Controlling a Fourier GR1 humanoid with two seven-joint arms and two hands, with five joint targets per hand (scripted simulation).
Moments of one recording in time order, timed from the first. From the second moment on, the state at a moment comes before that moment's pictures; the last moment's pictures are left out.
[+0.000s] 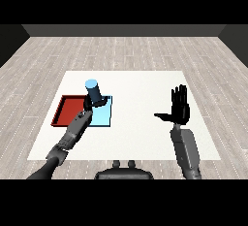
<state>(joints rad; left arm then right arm) -0.71 0.23 -0.27 -0.64 0.34 0.53 -0.27 -0.22 -0.19 -0.02 -1.62 -0.46 -0.13 -0.27</state>
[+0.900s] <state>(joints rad) -0.81 0.18 -0.24 -0.08 0.26 0.49 -0.15 -0.27 -0.17 -0.04 -1.49 -0.45 -0.11 -0.29</state>
